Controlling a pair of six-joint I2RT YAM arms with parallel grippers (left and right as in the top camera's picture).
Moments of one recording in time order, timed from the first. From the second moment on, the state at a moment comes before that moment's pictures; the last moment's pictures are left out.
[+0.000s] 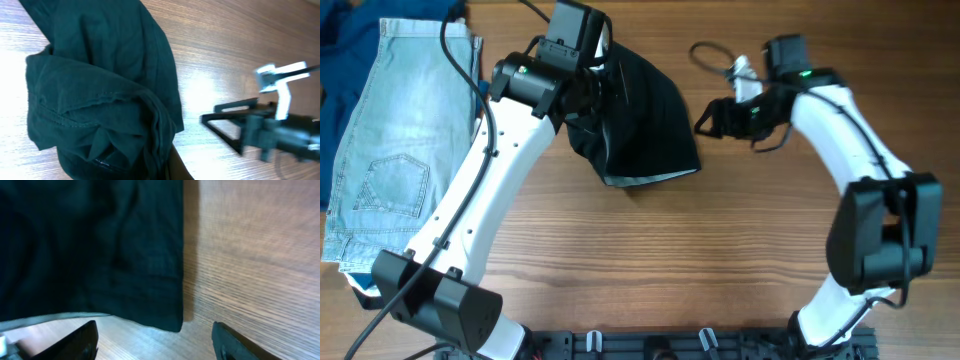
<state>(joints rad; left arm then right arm) -0.40 1.72 1.72 -0.99 0.15 -0.56 0.15 1.91 1.40 -0.81 -0.47 0.07</state>
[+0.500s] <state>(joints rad) -0.35 1.72 1.72 -1.05 0.10 -0.56 0.38 2.01 1.30 -0.54 -0.16 0.25</state>
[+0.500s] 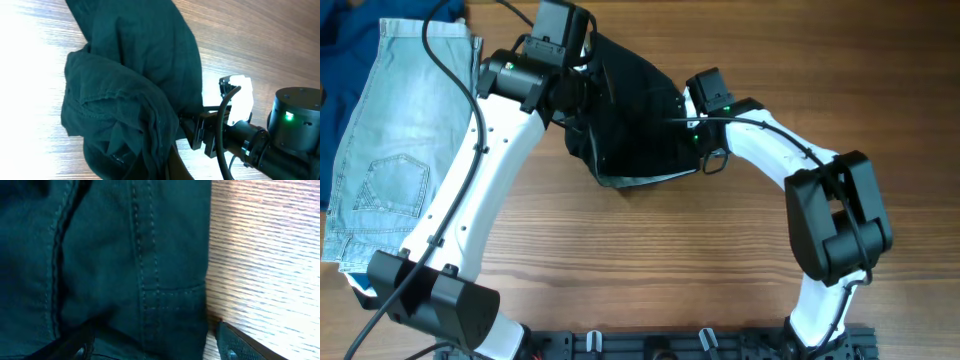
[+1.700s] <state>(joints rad) -0.40 0.85 1.72 -1.02 0.05 -0.54 -0.27 1.03 2.09 -1.58 -0.38 0.06</state>
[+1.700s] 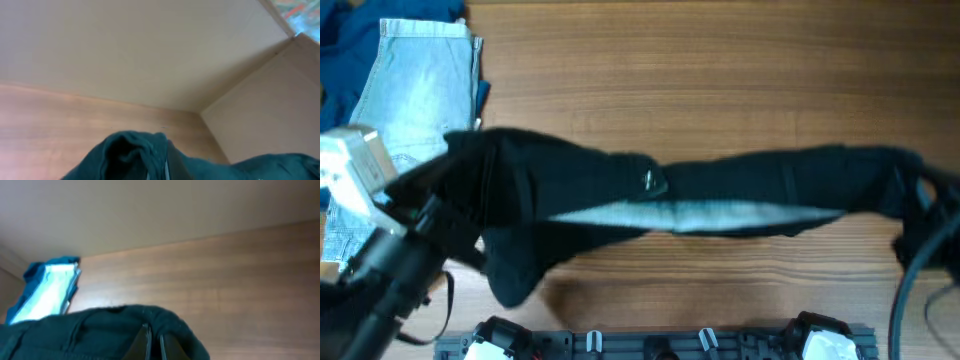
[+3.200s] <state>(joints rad) -0.22 1.98 1.67 -0.83 -0.02 -0.48 -0.03 2.11 1.98 -1.23 -0.35 0.05</state>
